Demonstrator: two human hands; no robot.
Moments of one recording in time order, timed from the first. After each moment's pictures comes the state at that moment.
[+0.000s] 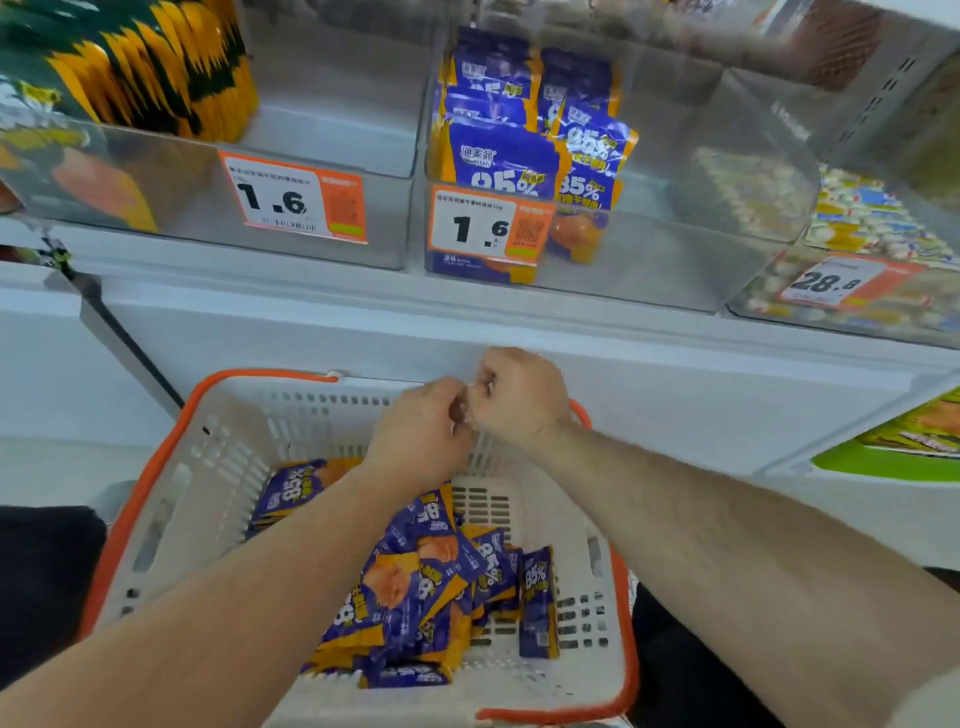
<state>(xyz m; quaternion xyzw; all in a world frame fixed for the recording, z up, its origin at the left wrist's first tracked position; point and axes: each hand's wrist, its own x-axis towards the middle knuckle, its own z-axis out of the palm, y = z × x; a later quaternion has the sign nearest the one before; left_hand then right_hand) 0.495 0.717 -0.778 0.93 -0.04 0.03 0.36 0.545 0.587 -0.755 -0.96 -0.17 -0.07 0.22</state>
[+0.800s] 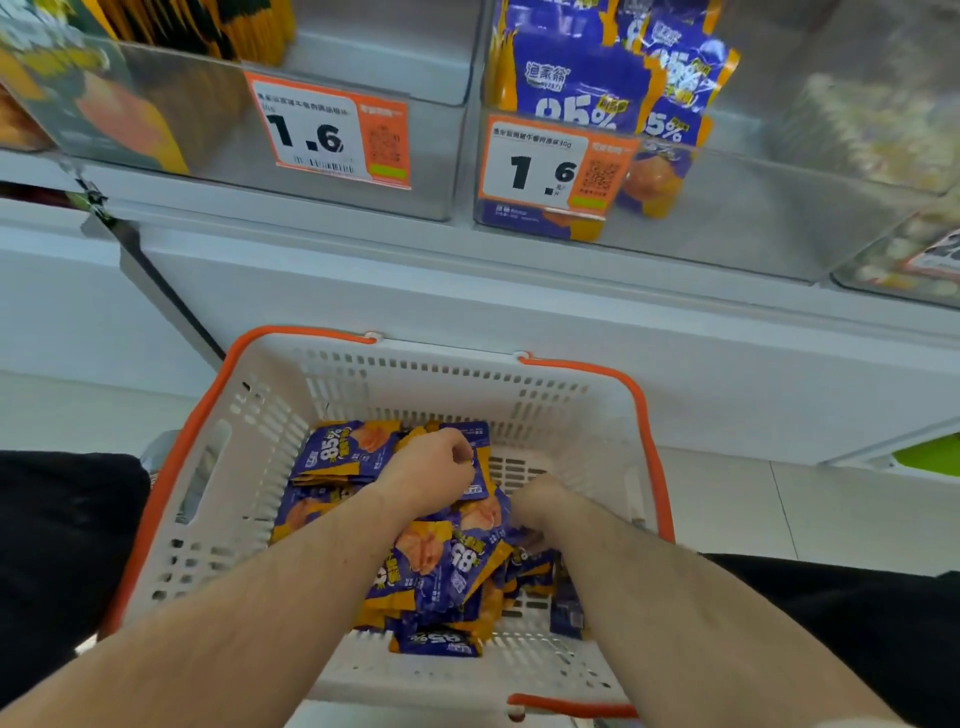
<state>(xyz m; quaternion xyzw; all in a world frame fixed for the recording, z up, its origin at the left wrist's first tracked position) 0.471 0.740 -0.848 0.89 0.08 -0.25 0.37 0.492 0.577 -0.881 -0.83 0.17 0.44 0.29</state>
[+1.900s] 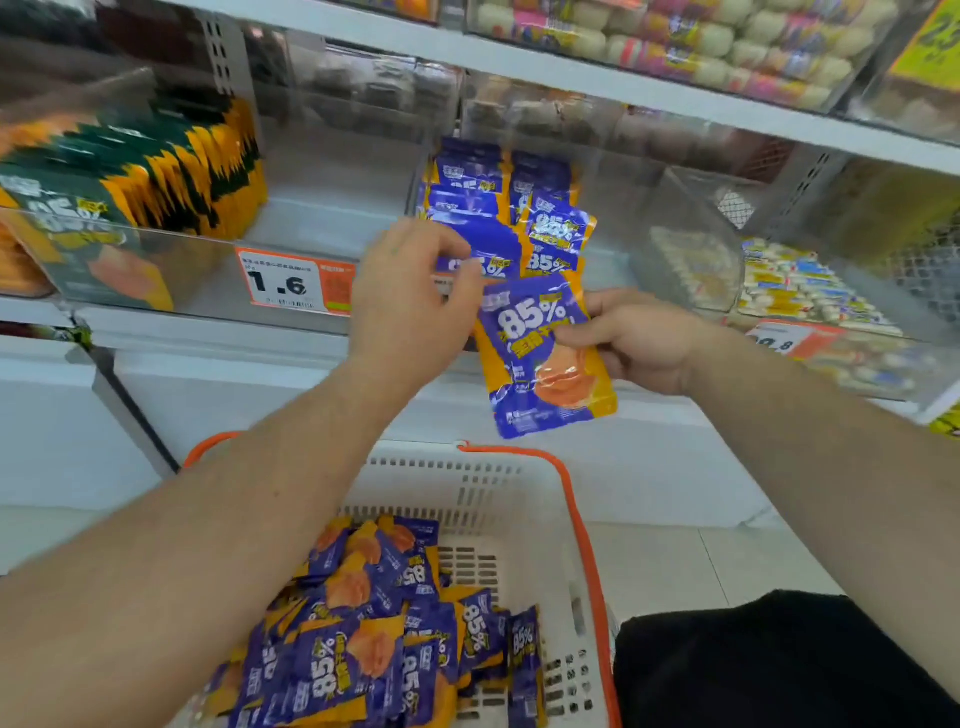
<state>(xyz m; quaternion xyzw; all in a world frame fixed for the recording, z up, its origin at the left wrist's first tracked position) 0.541 0.719 -0.620 0.82 -0.08 0.39 0.42 0.588 0.500 -0.604 -0.78 -0.05 0.25 0.57</state>
